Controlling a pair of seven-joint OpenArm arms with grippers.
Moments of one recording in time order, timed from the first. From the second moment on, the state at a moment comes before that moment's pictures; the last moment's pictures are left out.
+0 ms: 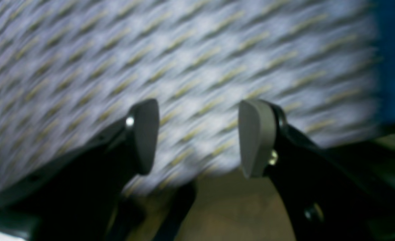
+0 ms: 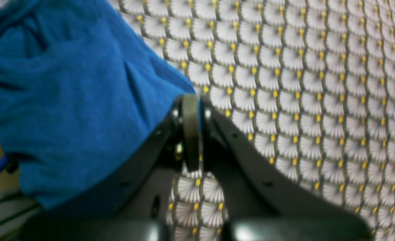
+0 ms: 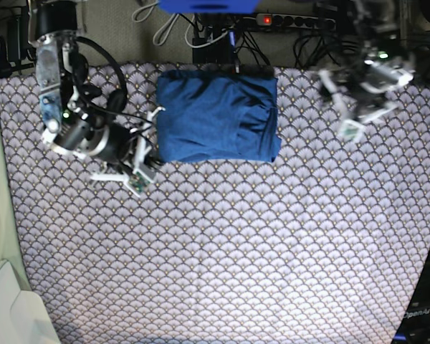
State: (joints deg) left arm 19.1 -0.8 -21.3 113.6 -1.7 -40.4 57.0; right arm -3.1 14.6 -4.7 108.0 18.3 37.6 -57.2
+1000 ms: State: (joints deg) left arm 12.5 4.2 -17.3 90.7 -28.2 -33.2 49.8; right arm -7.0 17.2 -1.7 107.9 18.2 37.6 -57.4
